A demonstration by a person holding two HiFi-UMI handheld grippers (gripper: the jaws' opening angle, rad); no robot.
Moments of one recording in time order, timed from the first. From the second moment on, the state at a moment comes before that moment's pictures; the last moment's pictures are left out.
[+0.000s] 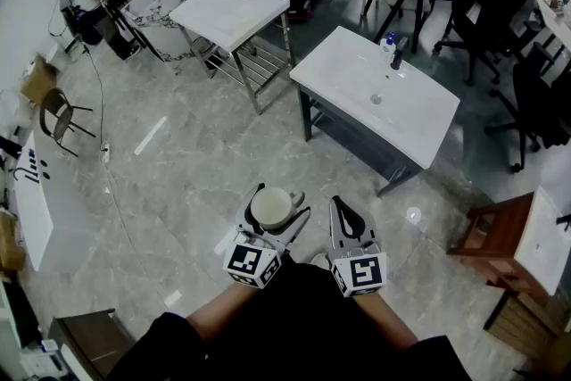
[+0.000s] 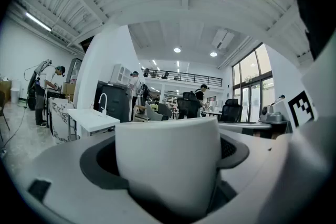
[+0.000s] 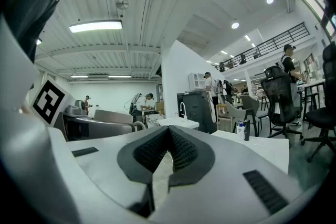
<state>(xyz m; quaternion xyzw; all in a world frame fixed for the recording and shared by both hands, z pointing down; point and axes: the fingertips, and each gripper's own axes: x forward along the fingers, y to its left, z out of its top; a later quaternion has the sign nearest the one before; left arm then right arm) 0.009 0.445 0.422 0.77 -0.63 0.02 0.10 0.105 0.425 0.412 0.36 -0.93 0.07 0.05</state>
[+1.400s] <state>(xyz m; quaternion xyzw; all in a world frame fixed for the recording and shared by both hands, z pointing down) -0.153 0.218 0.461 0.84 -0.52 0.00 0.15 -0.065 0.200 0.447 0.44 -0.89 0.11 0.09</state>
